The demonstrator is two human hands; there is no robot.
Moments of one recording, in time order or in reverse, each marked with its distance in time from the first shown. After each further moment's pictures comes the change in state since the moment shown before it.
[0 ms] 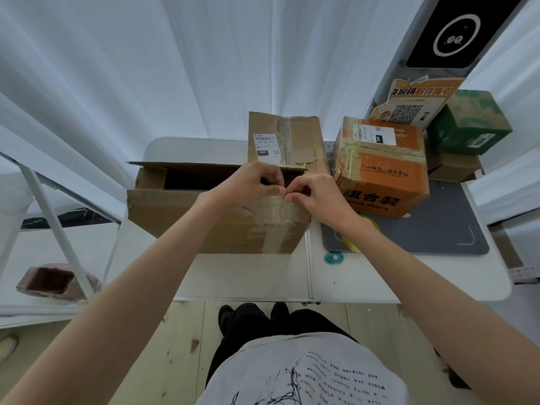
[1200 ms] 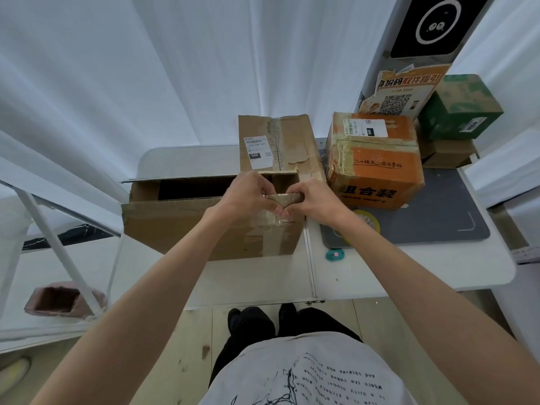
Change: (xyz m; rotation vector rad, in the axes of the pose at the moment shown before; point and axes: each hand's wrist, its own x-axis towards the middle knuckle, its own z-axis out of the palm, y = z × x) left_hand 0.002 0.010 0.017 0.079 0.072 -0.100; right_hand 0.004 0.010 -0.005 0.109 -0.170 0.204
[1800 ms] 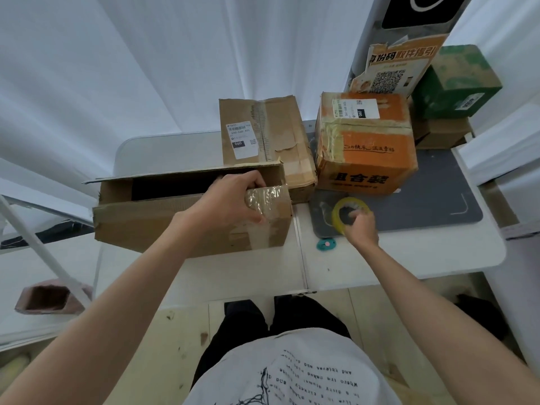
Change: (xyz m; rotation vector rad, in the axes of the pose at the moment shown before) left_hand 0.008 -0.013 0.007 0.174 -0.101 0.094; right_hand -0.023 0.207 0.021 -0.110 0.401 0.711
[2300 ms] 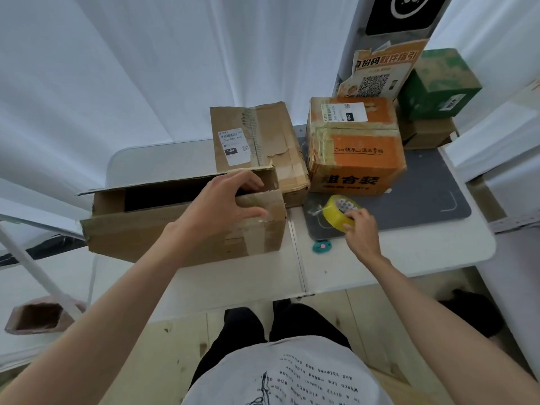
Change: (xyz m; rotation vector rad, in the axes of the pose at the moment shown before) left_hand -0.011 0.001 -0.006 -0.087 0.126 0.188; right_hand -0.010 0.021 -0.006 -0.013 0.182 -0.320
